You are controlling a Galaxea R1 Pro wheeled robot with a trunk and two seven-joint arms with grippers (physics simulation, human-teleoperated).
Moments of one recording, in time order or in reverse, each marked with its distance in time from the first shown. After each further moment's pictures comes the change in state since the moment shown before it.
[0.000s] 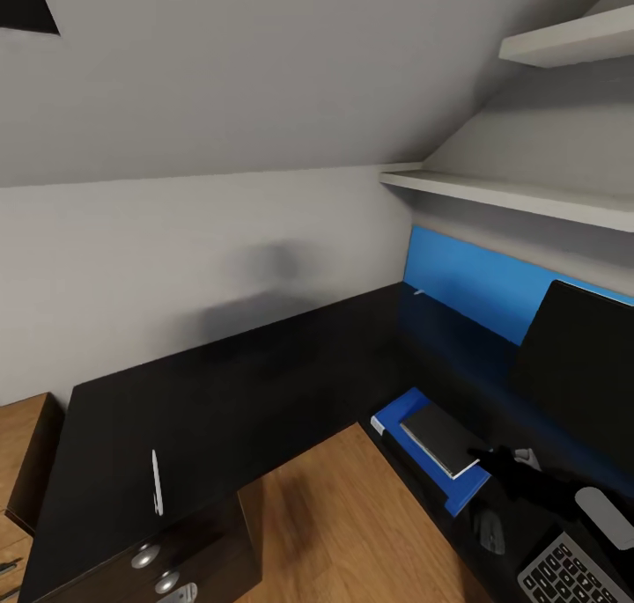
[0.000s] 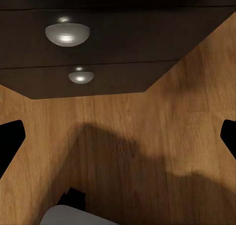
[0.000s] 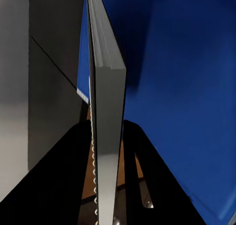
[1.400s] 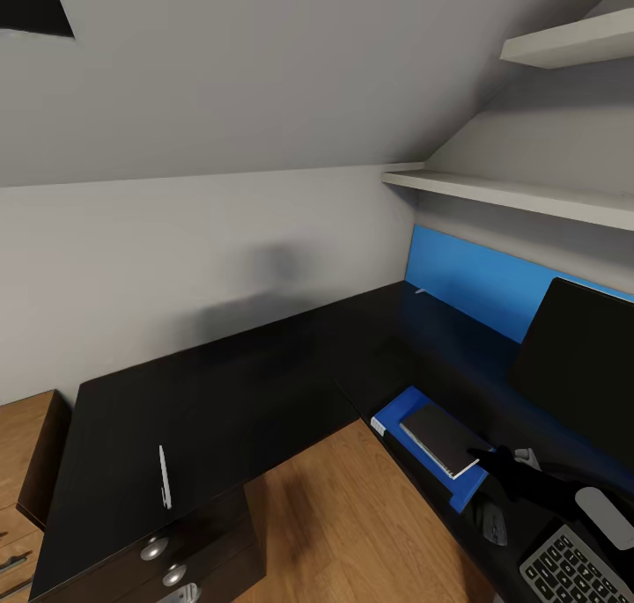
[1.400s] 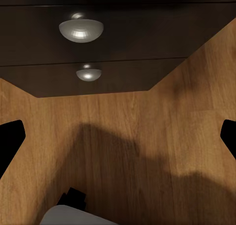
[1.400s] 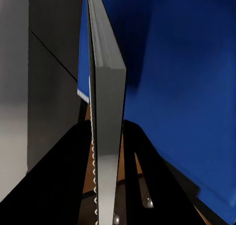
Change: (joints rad) left arm 0.000 0.000 0.000 0.000 0.000 0.000 0.000; right arm 0.000 0.000 -0.002 0.000 0.007 0.000 0.004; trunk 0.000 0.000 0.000
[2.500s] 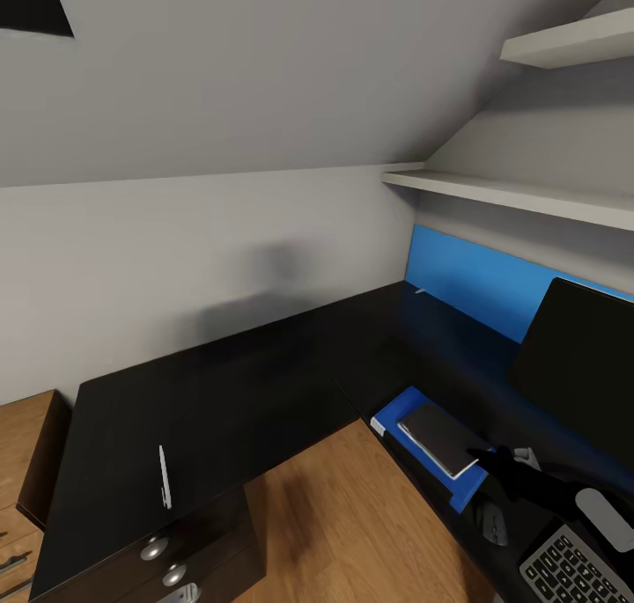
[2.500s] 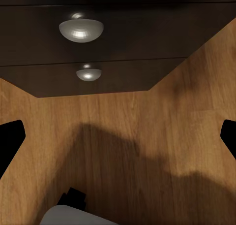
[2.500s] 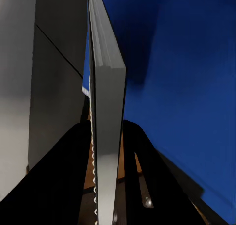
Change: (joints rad) left arm 0.000 0.000 0.000 0.000 0.000 0.000 0.000; right arm 0.001 -0.001 0.001 0.004 0.050 -0.012 0.065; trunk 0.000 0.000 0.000
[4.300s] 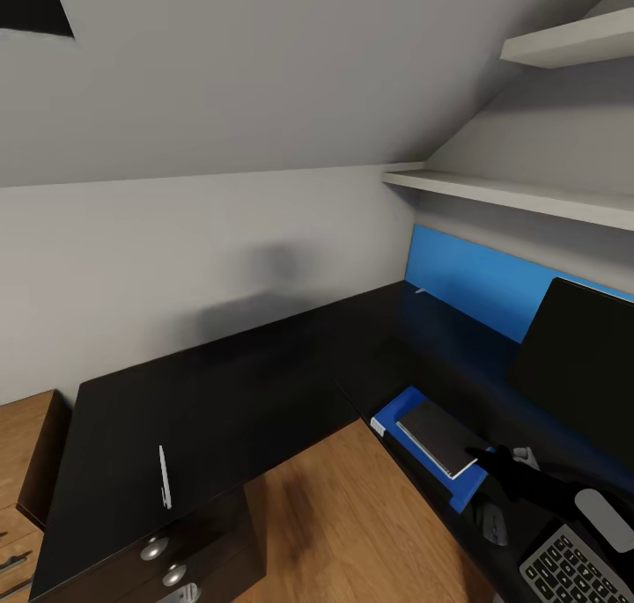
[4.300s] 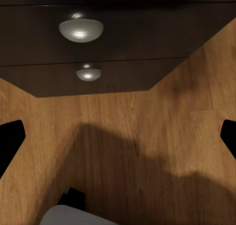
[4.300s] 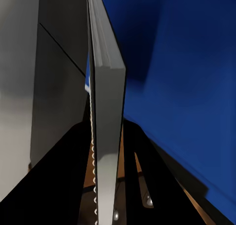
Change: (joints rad) left arm 0.000 0.000 0.000 0.000 0.000 0.000 0.000; right arm 0.000 0.000 0.006 0.002 0.003 -0.001 0.018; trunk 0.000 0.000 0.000
